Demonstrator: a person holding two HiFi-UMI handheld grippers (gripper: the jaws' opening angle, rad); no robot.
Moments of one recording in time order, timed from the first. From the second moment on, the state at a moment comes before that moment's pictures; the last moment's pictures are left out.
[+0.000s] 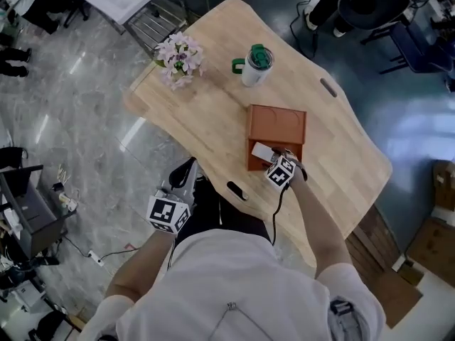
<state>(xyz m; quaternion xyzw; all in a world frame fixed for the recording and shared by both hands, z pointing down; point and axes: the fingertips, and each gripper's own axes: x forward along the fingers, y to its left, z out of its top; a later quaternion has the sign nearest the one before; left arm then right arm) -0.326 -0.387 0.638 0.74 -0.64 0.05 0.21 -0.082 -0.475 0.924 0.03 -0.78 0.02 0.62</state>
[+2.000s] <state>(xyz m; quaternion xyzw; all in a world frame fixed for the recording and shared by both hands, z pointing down) -0.300 -0.469 0.451 0.84 -0.54 -0.06 0.06 -0.157 -0.508 0.483 0.30 -0.93 0.23 0.00</state>
